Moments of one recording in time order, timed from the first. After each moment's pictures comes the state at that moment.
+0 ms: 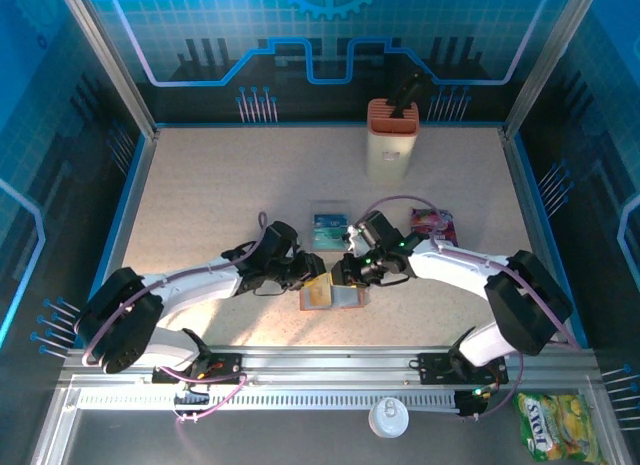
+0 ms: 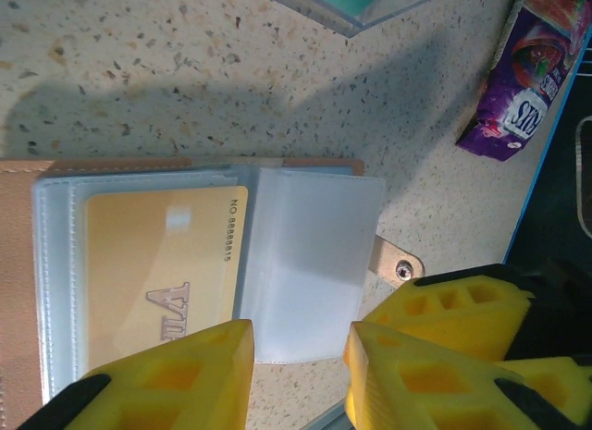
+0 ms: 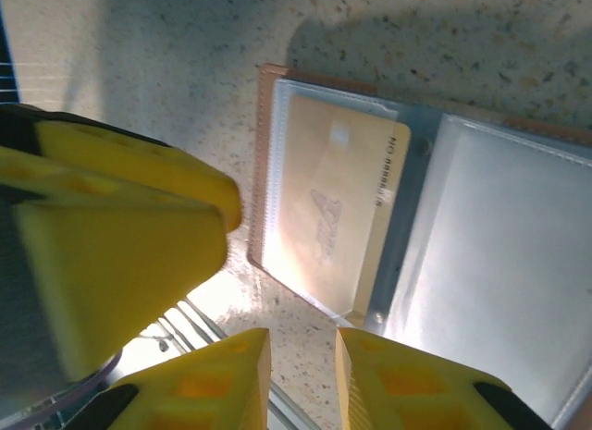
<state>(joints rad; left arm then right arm) -0.69 1.38 0.63 -0.08 0.36 -1.19 0.70 1.50 0.80 -0.36 -0.55 0.69</state>
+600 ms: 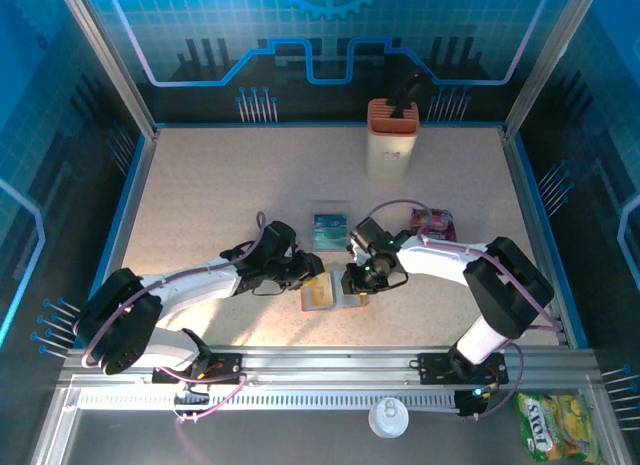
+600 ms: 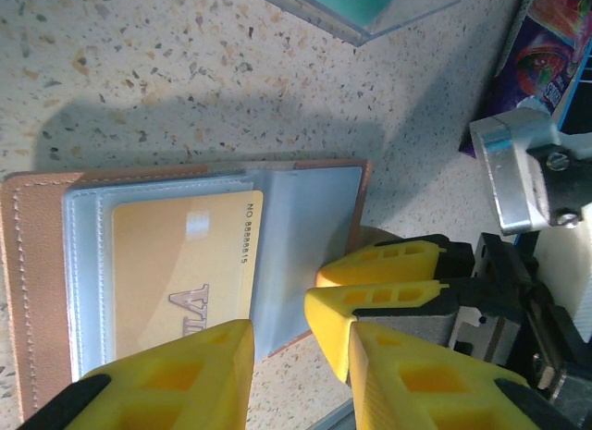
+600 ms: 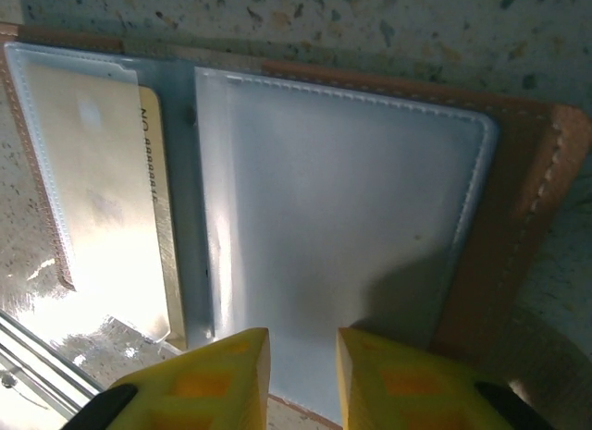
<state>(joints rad) -0.68 1.37 0.63 -0.10 0.36 -1.19 0.70 1.61 0.83 -0.52 -0.39 0.60</state>
